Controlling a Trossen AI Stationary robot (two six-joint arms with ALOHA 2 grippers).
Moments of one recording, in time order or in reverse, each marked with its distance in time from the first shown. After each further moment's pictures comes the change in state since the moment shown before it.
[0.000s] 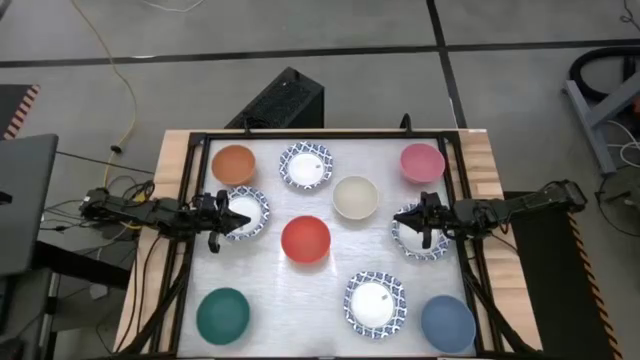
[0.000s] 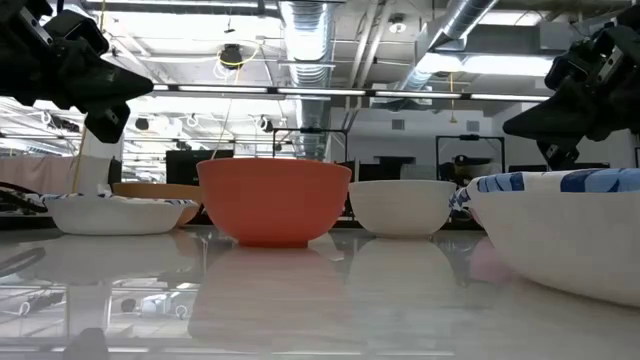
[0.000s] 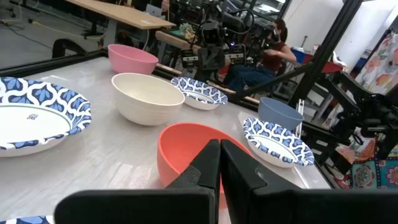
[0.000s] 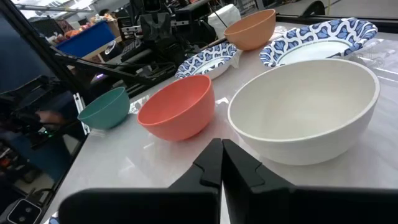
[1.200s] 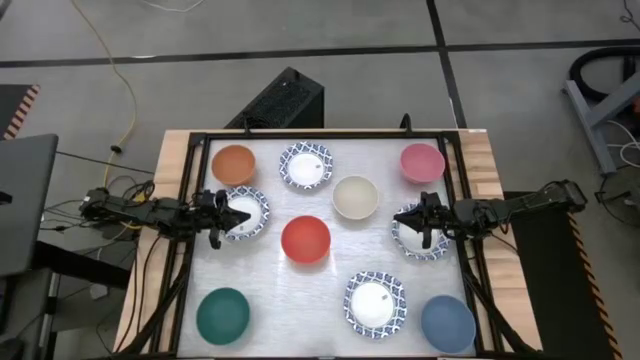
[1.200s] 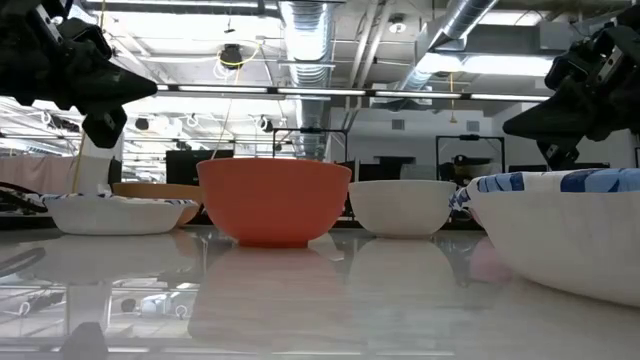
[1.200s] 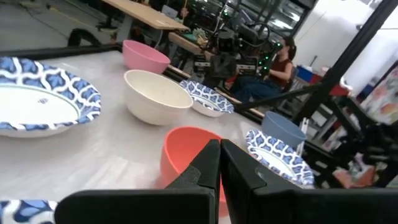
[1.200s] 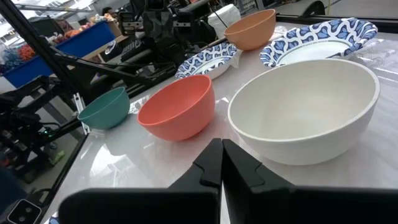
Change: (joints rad) left arm 0.000 0.000 0.000 0.009 -0.055 -0.121; right arm 0.000 0.000 0.000 0.000 0.000 0.000
